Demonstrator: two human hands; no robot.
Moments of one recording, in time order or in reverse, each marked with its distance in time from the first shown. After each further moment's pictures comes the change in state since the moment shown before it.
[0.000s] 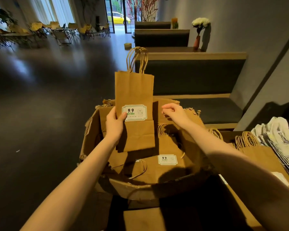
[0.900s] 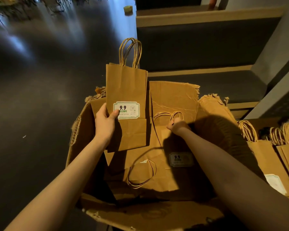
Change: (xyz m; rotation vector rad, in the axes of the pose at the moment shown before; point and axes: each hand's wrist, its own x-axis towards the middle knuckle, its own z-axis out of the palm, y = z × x) left_hand 0.070 -0.073 -0.011 0.174 0.045 -0.085; right_hand 0.100 0.154 0.080 -0.562 -0.263 0.525
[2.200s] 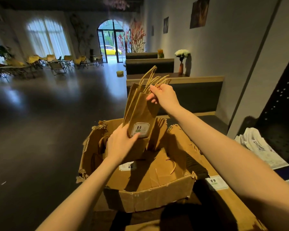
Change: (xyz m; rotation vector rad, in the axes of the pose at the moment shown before) left_hand -0.135 0.112 -0.002 0.528 -0.031 0.545; right_hand -0.292 -0.091 -0.172 0.671 0.521 -0.737
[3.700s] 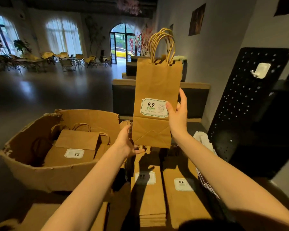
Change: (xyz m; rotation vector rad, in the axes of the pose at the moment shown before) left_hand -0.029 0.260 0.162 -1.368 -0.215 -1.120; right_hand -0.081 0.120 -0.267 0.333 0.215 -0.067
